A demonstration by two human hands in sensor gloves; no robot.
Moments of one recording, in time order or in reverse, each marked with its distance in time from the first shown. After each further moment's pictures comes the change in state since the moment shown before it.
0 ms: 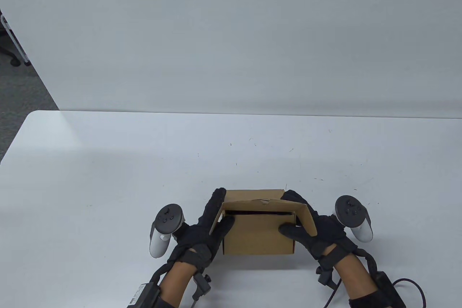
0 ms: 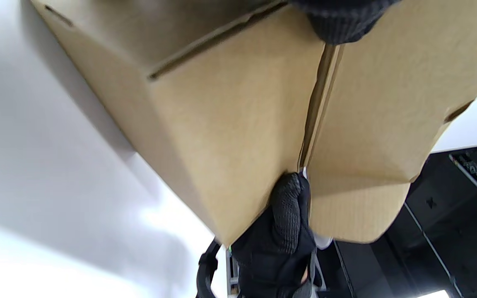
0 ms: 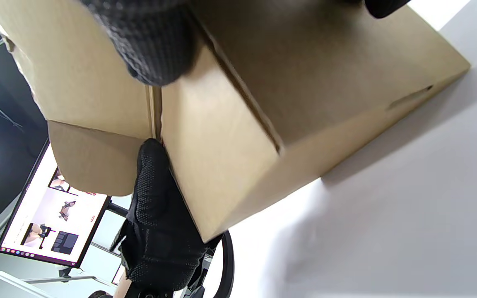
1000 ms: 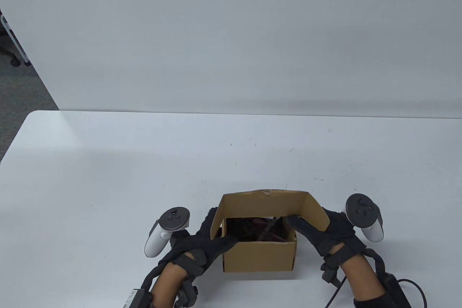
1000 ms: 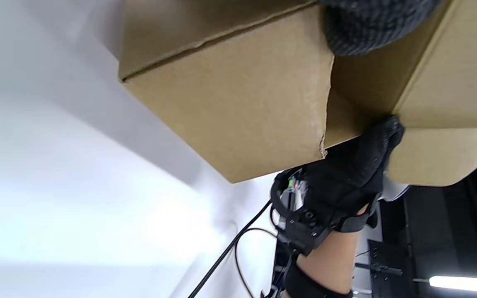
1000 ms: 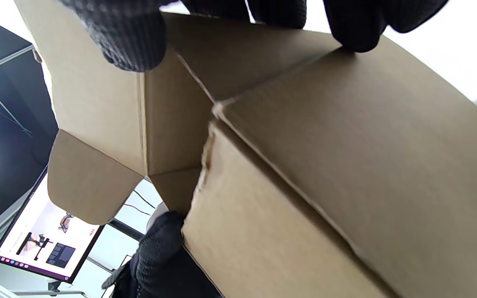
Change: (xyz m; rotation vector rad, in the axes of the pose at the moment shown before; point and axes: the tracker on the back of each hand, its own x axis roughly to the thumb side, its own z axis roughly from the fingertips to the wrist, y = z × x) left_hand -0.007 -0.005 0.014 -0.335 0.350 0.012; right_hand 0.028 -0.014 0.008 -0.076 -0.033 0.072
